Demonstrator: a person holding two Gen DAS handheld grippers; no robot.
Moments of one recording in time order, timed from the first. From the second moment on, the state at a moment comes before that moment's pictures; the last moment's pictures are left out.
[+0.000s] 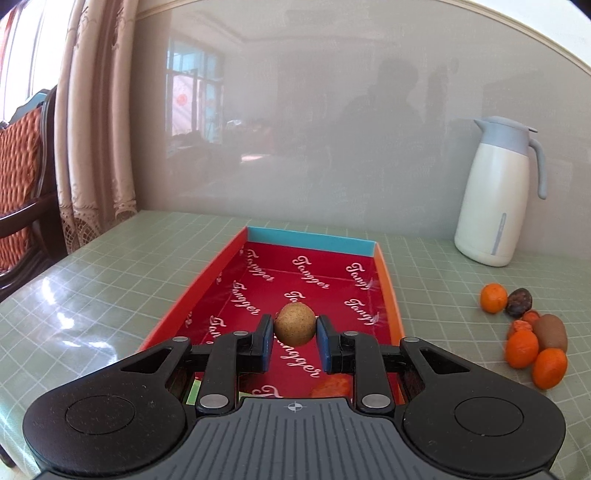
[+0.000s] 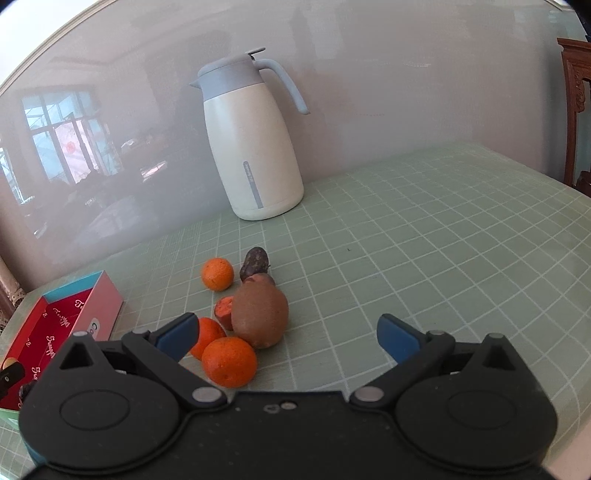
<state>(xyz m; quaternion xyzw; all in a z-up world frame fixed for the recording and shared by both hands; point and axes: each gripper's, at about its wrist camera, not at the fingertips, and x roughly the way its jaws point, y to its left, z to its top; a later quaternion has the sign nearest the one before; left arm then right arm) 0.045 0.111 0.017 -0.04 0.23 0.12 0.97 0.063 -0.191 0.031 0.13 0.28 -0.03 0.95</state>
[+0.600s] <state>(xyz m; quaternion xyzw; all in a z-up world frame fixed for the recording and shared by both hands) 0.046 0.140 0.007 -0.07 0.26 0.15 0.95 0.071 -0.166 0.026 0.10 0.30 -0.04 0.95</state>
